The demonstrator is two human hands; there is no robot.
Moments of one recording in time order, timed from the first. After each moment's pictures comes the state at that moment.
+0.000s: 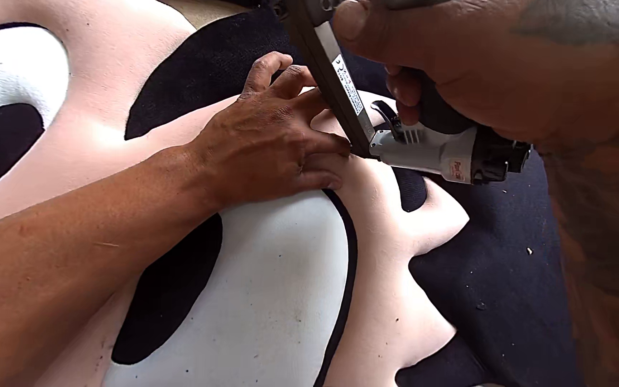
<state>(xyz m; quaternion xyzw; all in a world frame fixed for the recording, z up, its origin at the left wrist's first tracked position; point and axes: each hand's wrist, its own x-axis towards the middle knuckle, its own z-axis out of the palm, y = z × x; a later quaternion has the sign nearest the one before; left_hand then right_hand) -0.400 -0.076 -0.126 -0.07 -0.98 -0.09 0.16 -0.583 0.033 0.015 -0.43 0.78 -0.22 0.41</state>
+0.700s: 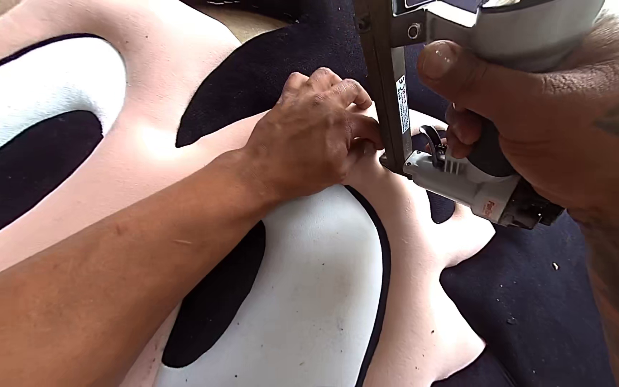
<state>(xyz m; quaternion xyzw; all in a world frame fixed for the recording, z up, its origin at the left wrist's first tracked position) -0.405 -0.083 -0.128 0.04 -0.97 -0.19 0.18 -0.542 0.061 -0.008 -0.43 0.80 -0.38 0.19</state>
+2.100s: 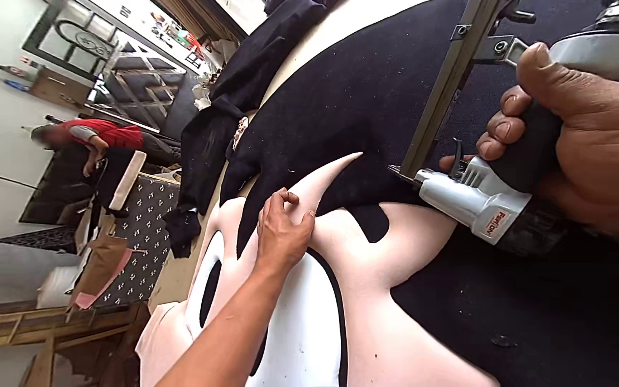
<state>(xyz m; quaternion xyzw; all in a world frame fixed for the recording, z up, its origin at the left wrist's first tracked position) -0.452 0.018 -0.091 0.41 -0.91 -0.10 0.04 -0.676 0.285 -0.097 -0.03 0.44 -0.85 0.29</state>
